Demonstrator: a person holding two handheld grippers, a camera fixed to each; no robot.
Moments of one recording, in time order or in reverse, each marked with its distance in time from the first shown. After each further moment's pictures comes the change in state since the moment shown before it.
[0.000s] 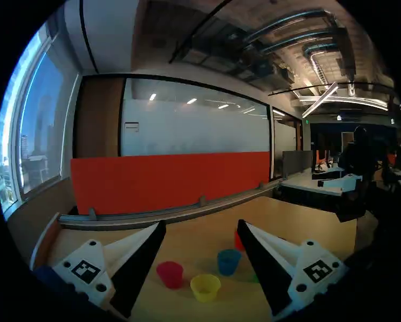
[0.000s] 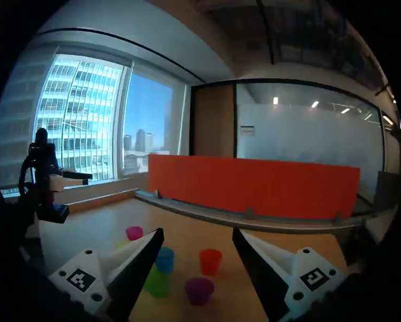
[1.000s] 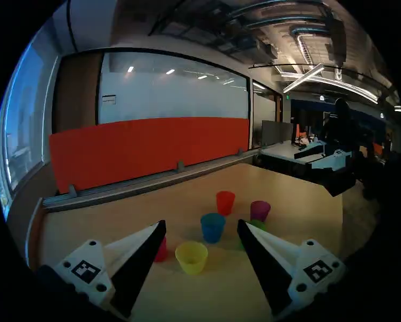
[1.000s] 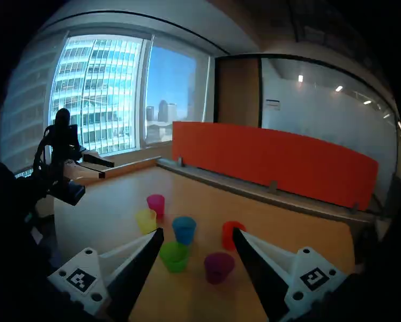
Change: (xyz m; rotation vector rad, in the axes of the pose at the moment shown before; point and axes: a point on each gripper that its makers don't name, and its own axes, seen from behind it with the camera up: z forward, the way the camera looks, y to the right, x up) left arm -0.077 0.015 -0.003 -0.149 -0.197 0.018; right arm -0.055 -0.033 0.000 0.135 -0.205 -0.040
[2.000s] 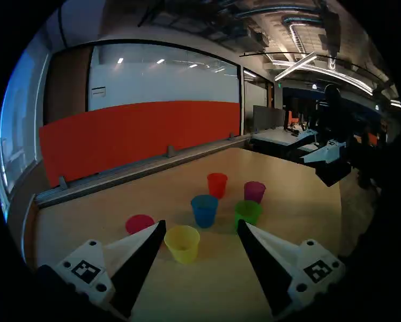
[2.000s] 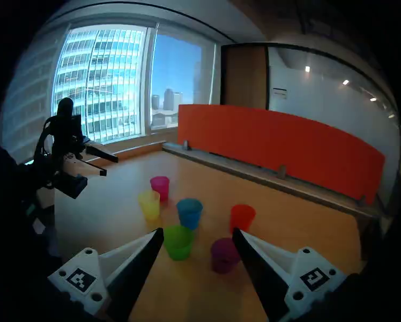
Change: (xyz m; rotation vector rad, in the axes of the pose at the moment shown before) left arm -0.044 0.016 0.017 -0.052 -0.070 0.032; right arm -0.042 -0.009 0.020 0.039 -0.074 -0.010
